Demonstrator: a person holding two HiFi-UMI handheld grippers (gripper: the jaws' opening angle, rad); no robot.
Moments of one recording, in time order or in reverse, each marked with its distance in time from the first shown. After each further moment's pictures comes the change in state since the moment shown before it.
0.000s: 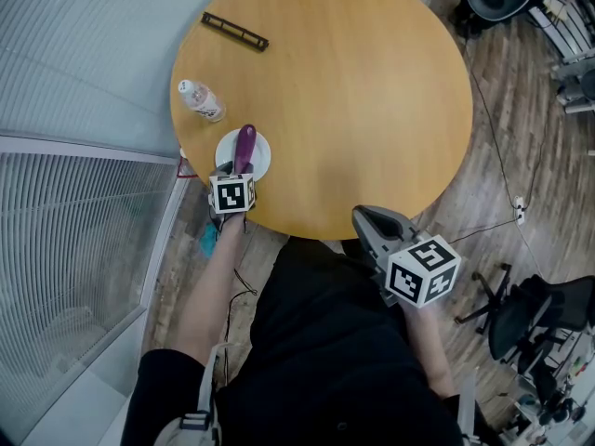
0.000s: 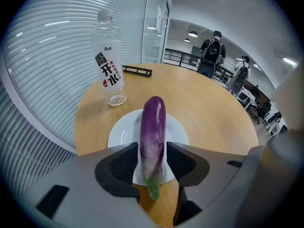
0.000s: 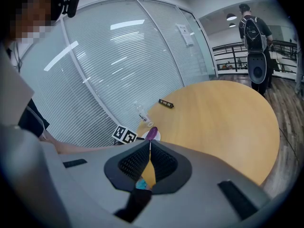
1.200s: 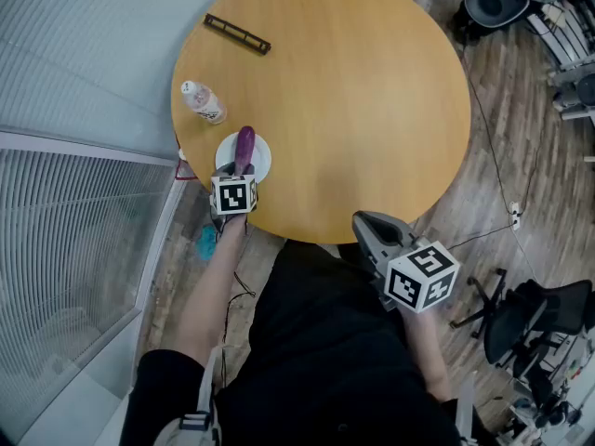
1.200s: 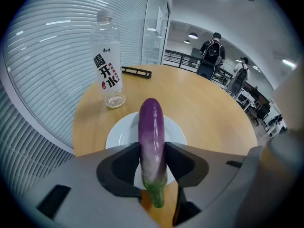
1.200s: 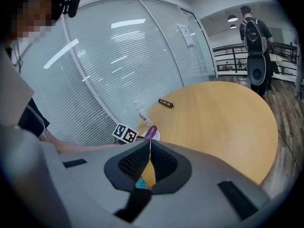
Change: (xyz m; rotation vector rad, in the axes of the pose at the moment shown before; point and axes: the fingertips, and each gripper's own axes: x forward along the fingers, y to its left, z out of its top) left arm 0.002 -0.002 0.005 -0.003 -0.025 -0.017; right arm -0.001 0.006 -0.002 -0.015 0.006 -0.015
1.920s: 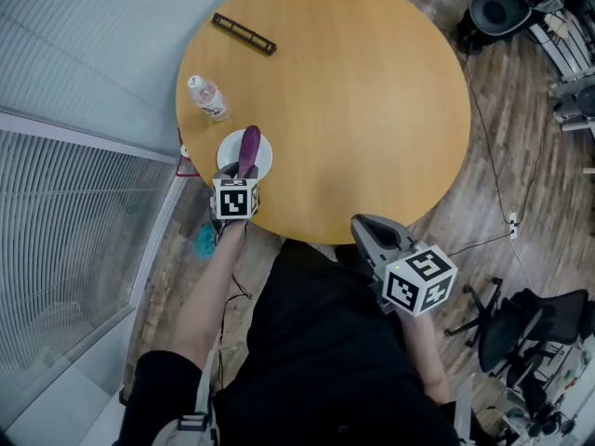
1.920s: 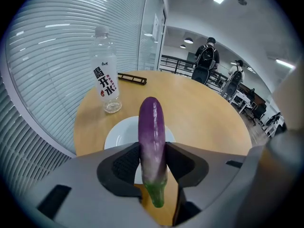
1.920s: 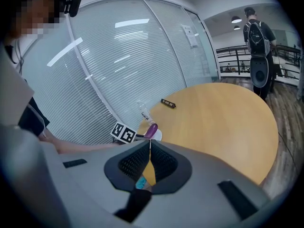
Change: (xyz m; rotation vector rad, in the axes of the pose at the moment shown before) left arm -0.023 -0.014 0.000 0.011 -0.044 -0.026; right arm -0.006 0.008 -0.006 -0.032 0.004 0.020
